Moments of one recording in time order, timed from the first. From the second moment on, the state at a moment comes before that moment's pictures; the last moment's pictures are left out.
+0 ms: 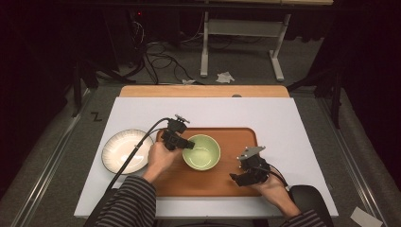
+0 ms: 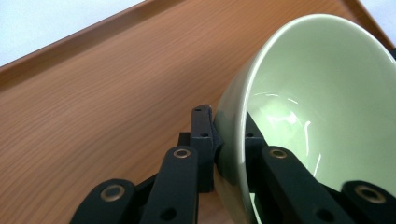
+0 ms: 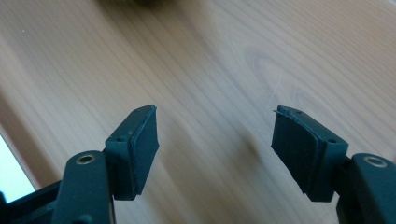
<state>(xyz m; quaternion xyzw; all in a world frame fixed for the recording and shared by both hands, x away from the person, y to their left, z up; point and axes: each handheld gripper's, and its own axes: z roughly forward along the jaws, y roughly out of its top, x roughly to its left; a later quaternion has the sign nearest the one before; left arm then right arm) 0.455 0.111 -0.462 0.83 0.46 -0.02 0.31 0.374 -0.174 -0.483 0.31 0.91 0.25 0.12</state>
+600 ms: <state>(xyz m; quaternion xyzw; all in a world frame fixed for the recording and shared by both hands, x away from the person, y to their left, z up) 0.464 0.100 -0.478 0.82 0.47 -0.03 0.32 0.374 -0.174 -0.483 0.31 0.91 0.25 0.12</state>
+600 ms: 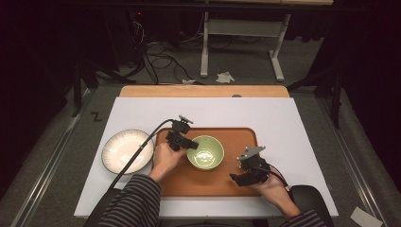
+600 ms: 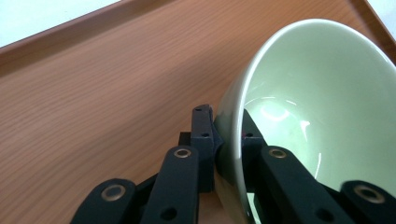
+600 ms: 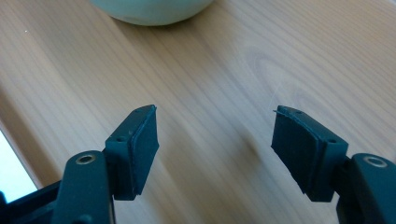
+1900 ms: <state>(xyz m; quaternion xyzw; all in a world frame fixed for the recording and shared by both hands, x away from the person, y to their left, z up) 0.446 0.113 -0.454 0.84 0.42 0.01 0.35 0.372 -0.174 -0.482 0.30 0.91 0.25 0.11</state>
